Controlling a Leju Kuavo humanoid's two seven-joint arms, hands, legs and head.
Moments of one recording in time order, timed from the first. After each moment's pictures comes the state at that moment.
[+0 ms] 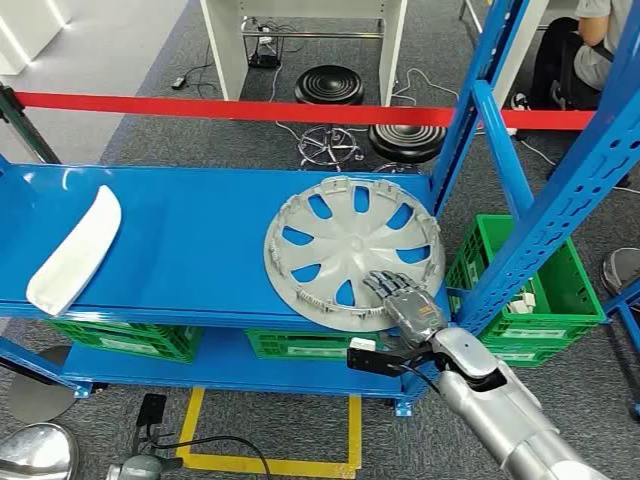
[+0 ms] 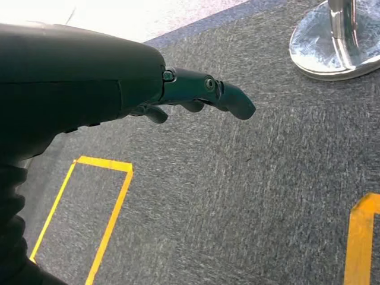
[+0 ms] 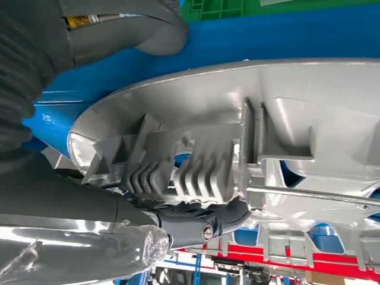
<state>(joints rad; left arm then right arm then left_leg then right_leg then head) -0.13 -0.21 0.78 -0.20 -1.06 0.27 -0.03 -0.49 -0.14 0.67 -0.74 0.95 -0.24 -0.20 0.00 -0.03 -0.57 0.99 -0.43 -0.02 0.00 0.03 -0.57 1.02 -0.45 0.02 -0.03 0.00</state>
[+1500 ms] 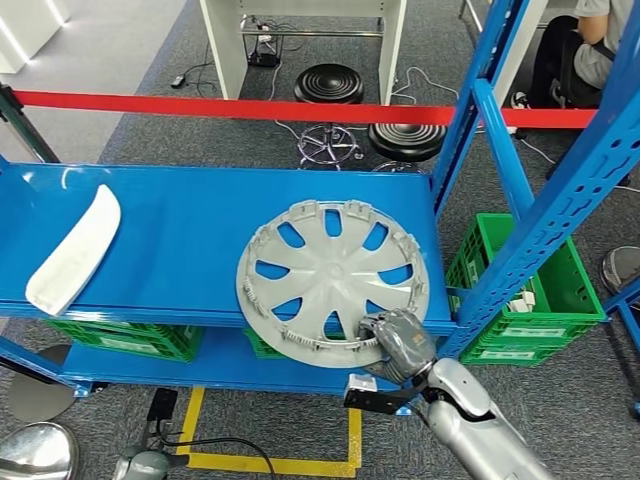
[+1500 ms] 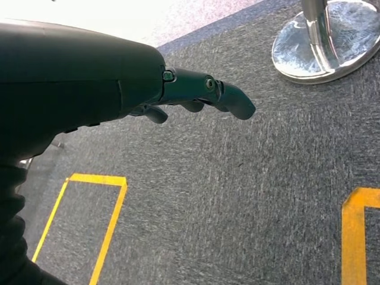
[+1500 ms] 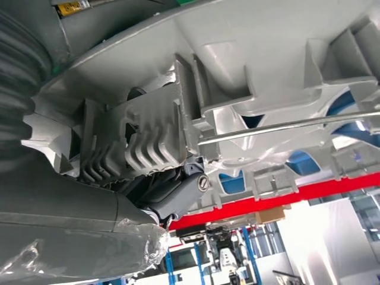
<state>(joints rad) -0.14 -0.22 0.73 -0.20 -1.10 0.26 -0.03 -0.35 -0.10 0.65 -0.76 0.76 -0.51 -0.52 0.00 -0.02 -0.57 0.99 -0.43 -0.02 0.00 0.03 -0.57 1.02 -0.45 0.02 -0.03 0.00</state>
